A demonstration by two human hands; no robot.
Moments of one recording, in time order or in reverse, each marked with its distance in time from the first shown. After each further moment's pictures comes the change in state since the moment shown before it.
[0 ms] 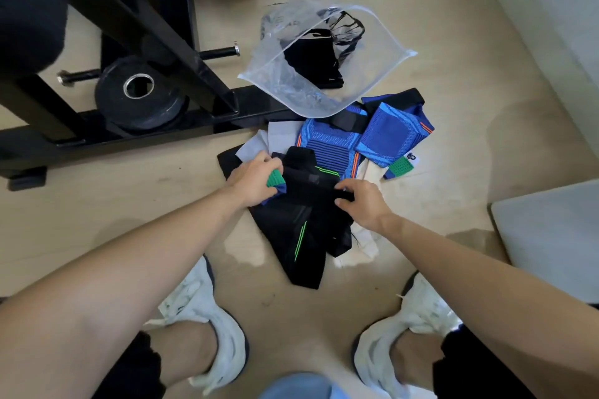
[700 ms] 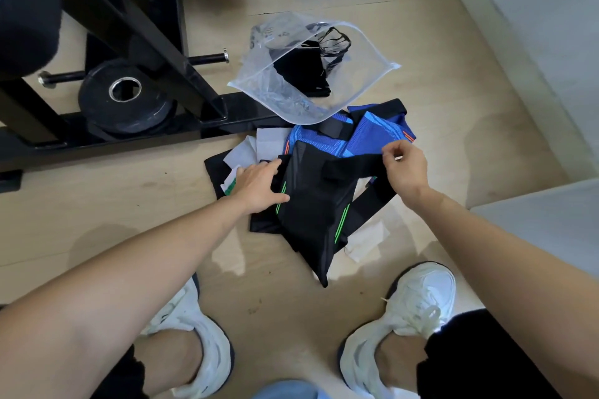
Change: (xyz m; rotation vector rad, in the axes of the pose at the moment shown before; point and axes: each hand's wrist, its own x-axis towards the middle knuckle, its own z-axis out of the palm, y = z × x) left_hand 0.009 0.029 0.015 -0.100 0.049 -0.042; right_hand 0.013 0.012 -0.094 0.281 0.503 0.204
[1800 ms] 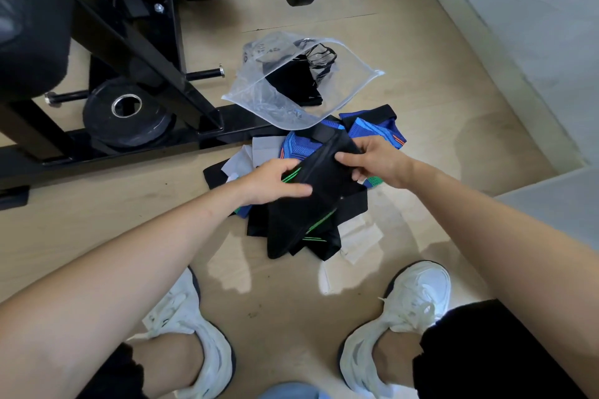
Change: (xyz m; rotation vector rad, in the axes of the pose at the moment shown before) left_hand -0.017 0.044 -0.051 -0.696 -0.300 0.210; right_hand -0.003 -0.055 -0.016 0.174 -0.699 -0.035
